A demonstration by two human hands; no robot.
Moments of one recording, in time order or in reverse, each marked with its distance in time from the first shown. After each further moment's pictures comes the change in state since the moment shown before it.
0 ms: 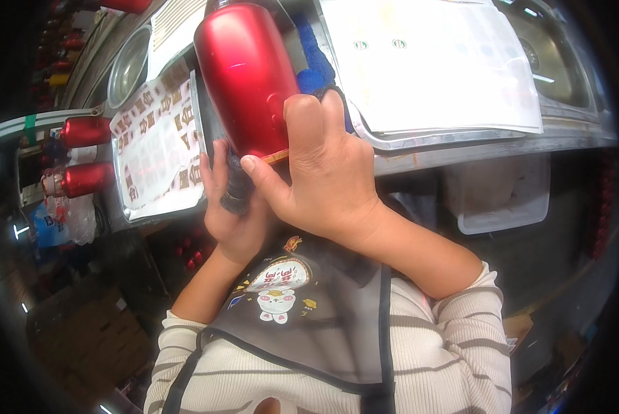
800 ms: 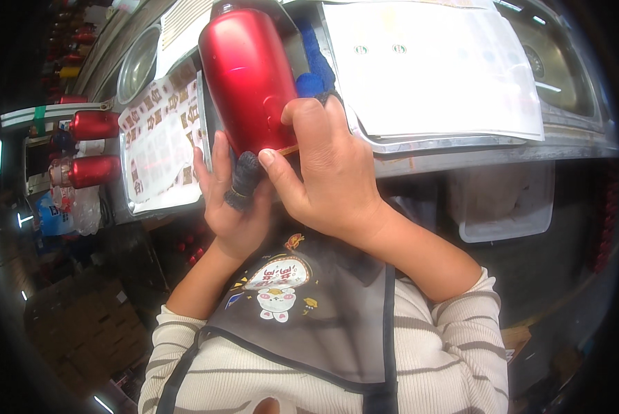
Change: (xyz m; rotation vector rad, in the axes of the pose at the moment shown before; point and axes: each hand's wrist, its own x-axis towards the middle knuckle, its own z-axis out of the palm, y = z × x) left_hand 0.013 0.007 -0.001 0.127 -0.004 0.111; right_hand -0.001 0.012 -0.008 0.163 -0.010 -0.080
